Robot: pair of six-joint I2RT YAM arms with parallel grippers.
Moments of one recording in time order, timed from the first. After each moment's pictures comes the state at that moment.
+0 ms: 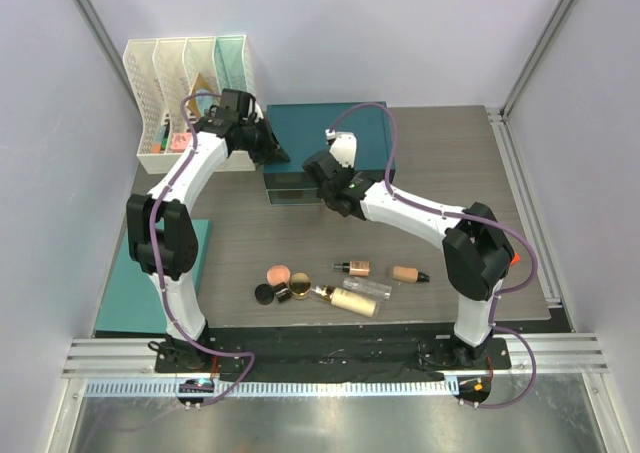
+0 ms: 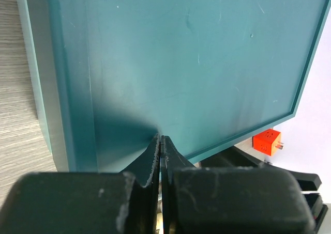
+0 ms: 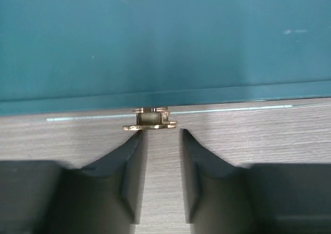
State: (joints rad) left arm -0.25 1.91 1.73 -0.67 0.39 -0.62; right arm 0.82 1.85 1.45 -0.39 0.62 0.64
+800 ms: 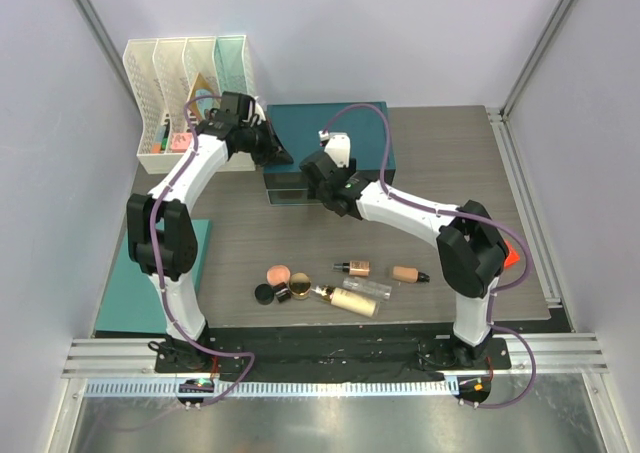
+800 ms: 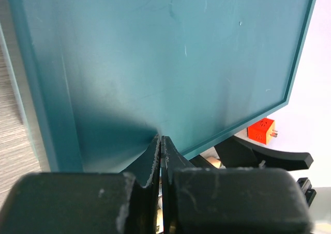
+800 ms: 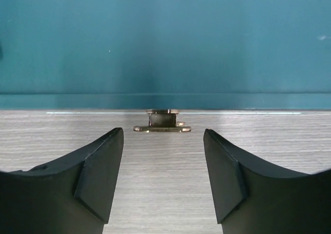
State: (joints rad) left arm -0.25 1.91 1.70 -0.63 0.45 -0.61; right arm 0.82 1.87 1.47 -0.37 0.59 0.59
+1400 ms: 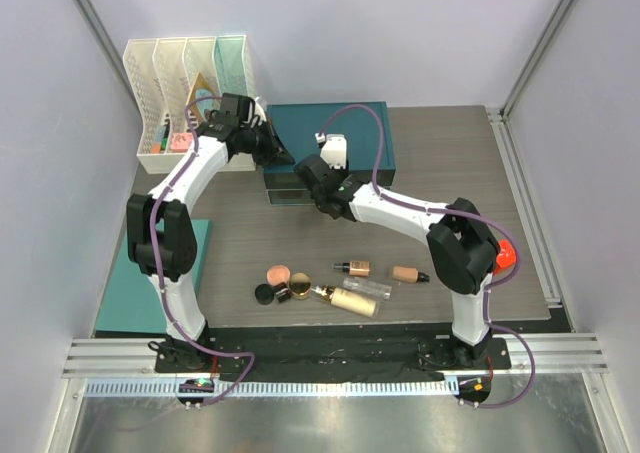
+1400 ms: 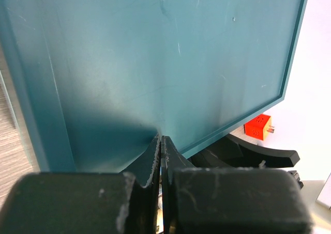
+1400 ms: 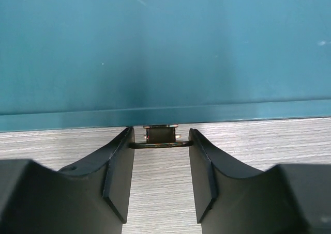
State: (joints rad) left arm -0.25 1.90 1.66 -0.59 0.48 -0.61; right arm 0.82 1.93 1.48 -0.33 0.70 0.58
